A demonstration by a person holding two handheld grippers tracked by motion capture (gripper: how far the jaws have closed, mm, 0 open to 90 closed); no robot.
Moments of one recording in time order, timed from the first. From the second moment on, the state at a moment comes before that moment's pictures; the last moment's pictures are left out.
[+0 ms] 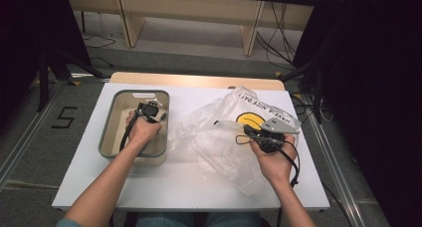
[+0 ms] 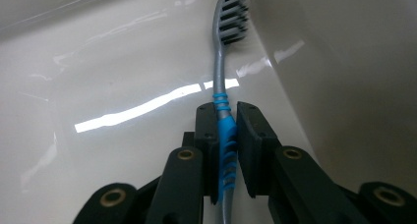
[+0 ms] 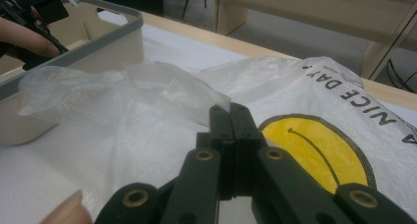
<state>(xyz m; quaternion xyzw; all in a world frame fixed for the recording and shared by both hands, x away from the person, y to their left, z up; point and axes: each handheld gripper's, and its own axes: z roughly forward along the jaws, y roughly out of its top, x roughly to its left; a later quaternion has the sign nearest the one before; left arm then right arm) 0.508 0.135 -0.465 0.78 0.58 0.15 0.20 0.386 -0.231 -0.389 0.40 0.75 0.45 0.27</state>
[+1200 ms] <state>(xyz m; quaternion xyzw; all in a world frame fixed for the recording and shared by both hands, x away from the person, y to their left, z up) 0.497 0.149 -0.451 0.76 0.57 0.18 0.25 0.387 -0.231 -0.390 0.40 0.75 0.45 0.28</state>
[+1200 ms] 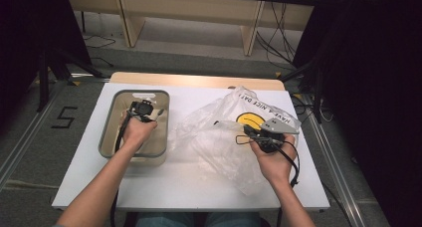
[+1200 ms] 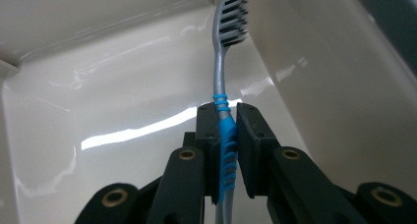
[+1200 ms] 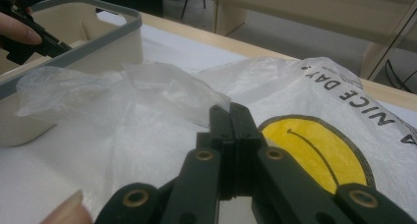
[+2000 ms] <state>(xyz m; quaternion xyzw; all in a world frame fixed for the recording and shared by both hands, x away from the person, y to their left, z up) 0.484 0.153 -0.431 0.75 0.56 0.20 0.29 0.387 -0.231 -0.390 0.40 0.75 0.45 0.28</state>
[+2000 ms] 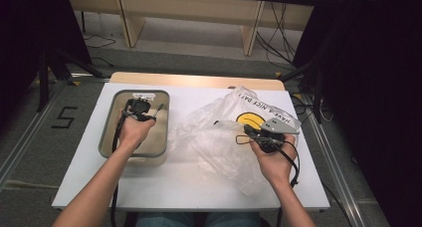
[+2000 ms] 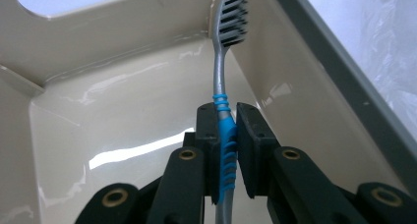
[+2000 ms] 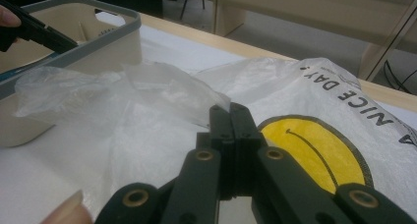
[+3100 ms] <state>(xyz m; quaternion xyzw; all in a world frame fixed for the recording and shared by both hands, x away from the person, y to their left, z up) 0.464 0.148 -0.395 0.75 0.53 0.21 0.34 0.387 -0.232 -0.389 0.40 0.75 0.45 0.28</state>
